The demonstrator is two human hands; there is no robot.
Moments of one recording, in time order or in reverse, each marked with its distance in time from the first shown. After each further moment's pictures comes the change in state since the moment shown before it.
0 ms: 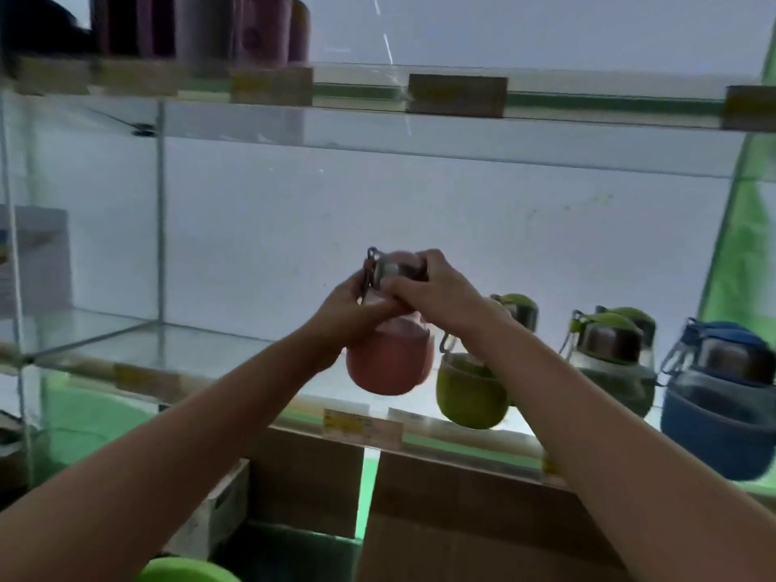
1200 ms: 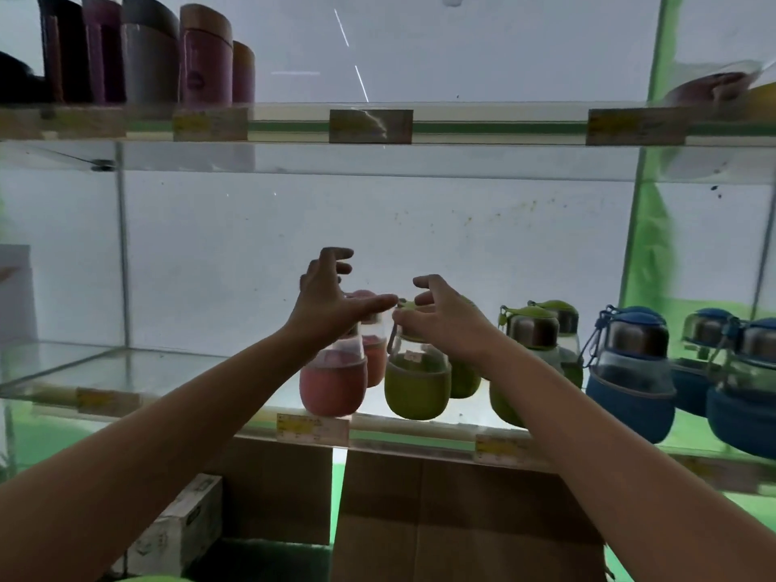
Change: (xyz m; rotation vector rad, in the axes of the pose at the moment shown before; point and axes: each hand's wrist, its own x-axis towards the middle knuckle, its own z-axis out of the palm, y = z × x) left_hand -0.004 0.037 0.047 0.424 0.274 0.172; right_hand -0.048 0.036 -0.058 -0.067 0.000 0.014
